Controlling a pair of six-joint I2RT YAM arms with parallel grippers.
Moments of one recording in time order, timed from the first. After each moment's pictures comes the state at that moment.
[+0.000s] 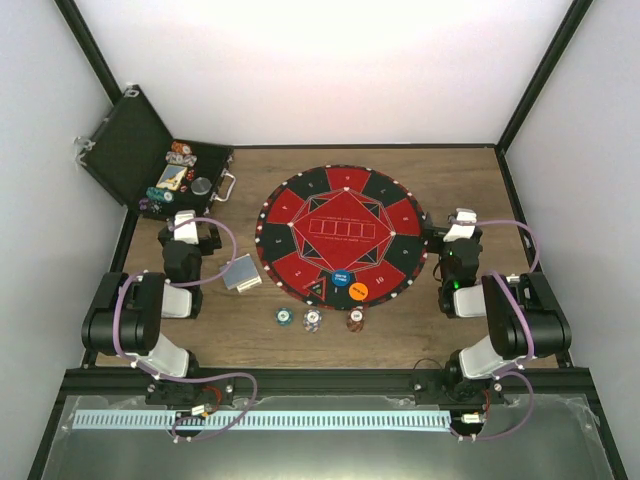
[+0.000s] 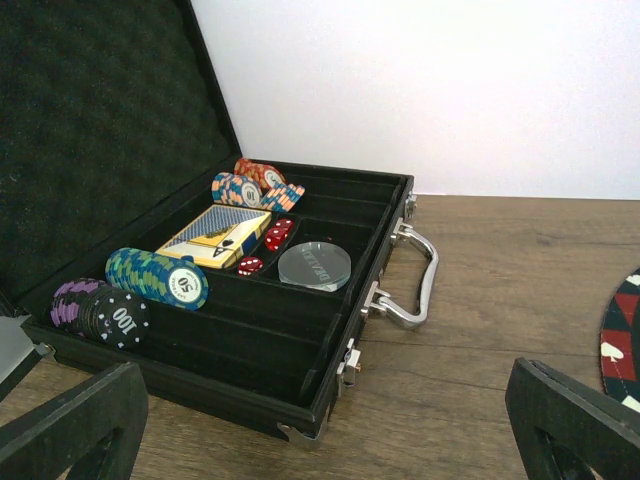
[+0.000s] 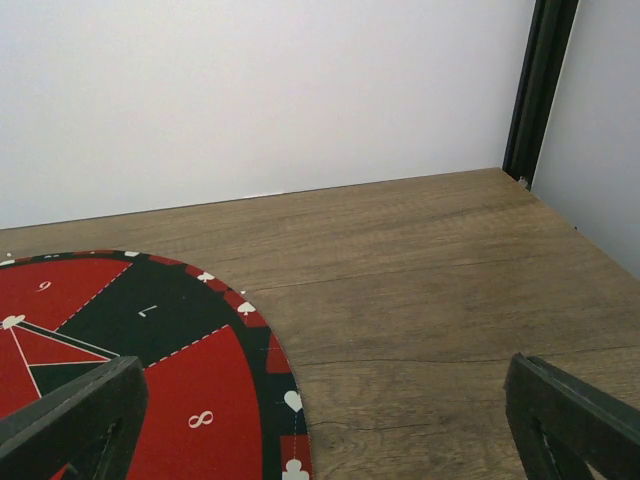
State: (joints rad) left arm -0.01 1.55 0.27 1.17 -0.15 -0.01; right arm 0.05 1.51 0.28 1.13 0.16 0.09
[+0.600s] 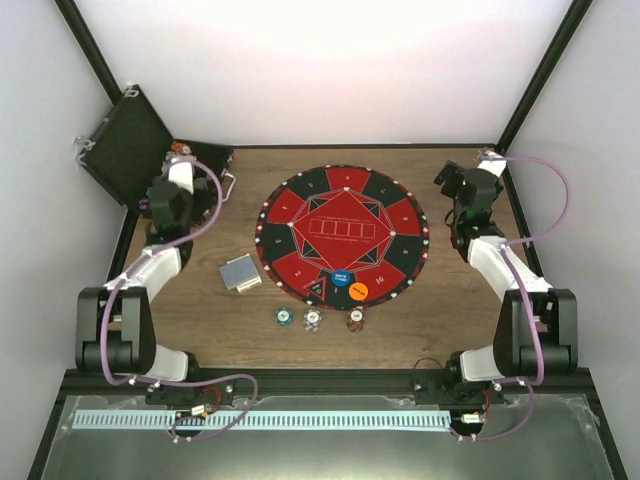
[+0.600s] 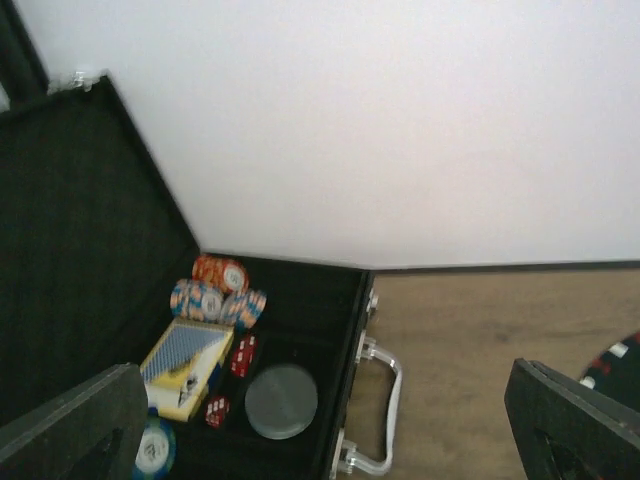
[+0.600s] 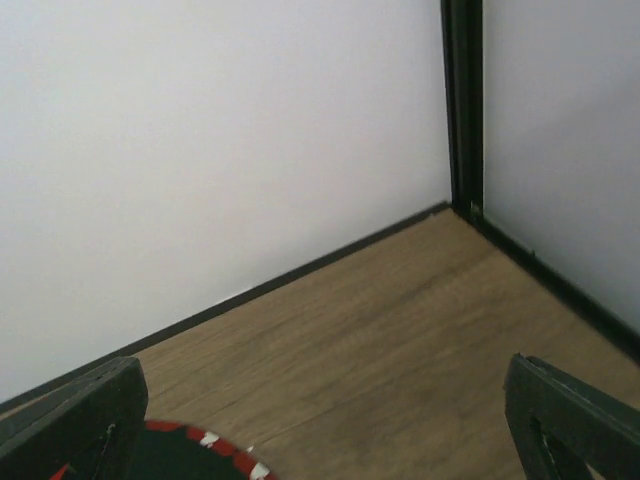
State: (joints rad) left arm 0.01 1.44 0.70 0.57 -0.06 0.03; right arm 0.02 1.41 0.84 0.38 0.29 0.29
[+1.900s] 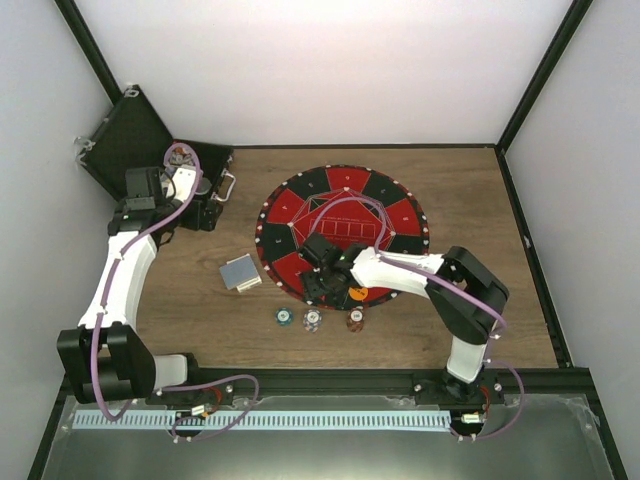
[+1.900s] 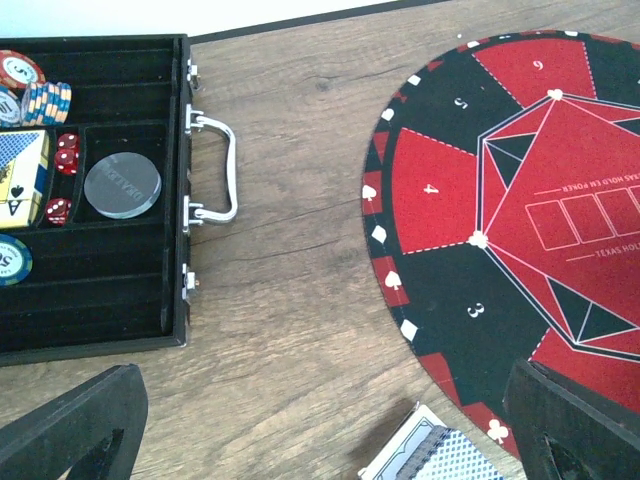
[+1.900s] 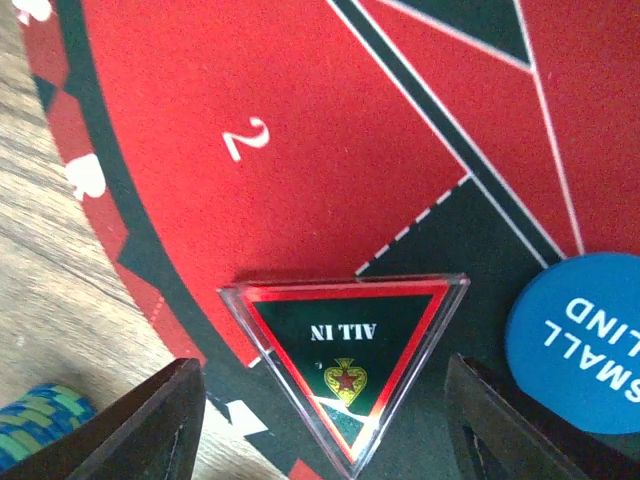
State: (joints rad) left arm 0.09 1.29 1.10 -0.57 0.36 0.23; right arm 0.93 1.78 1.13 -0.48 0.05 0.54
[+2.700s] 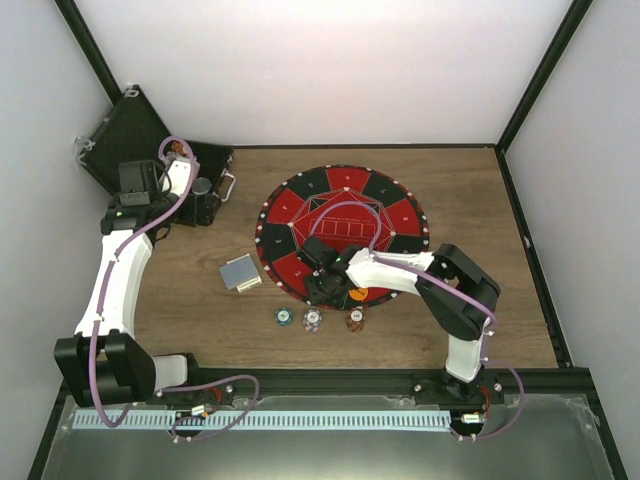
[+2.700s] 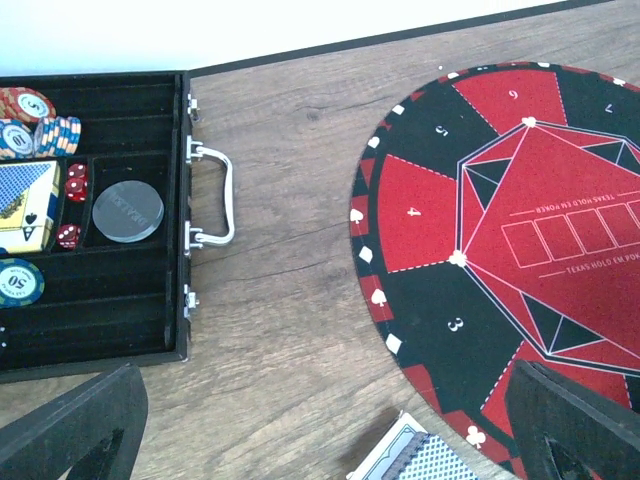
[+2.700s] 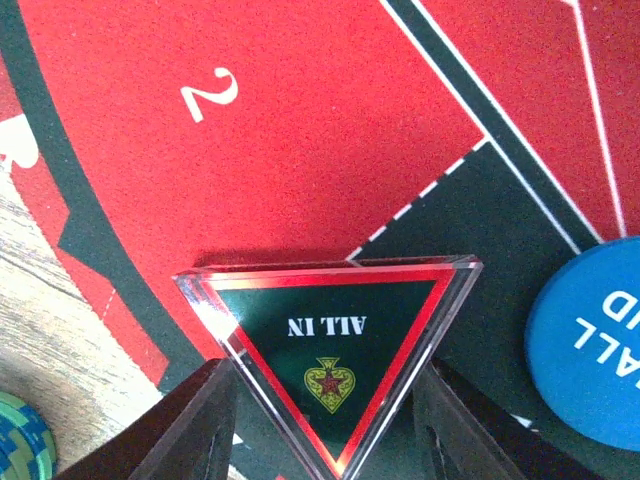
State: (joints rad) left arm 0.09 1.27 1.18 -0.64 0.38 0.23; right arm 0.94 1.84 1.13 -0.49 0.02 0.54
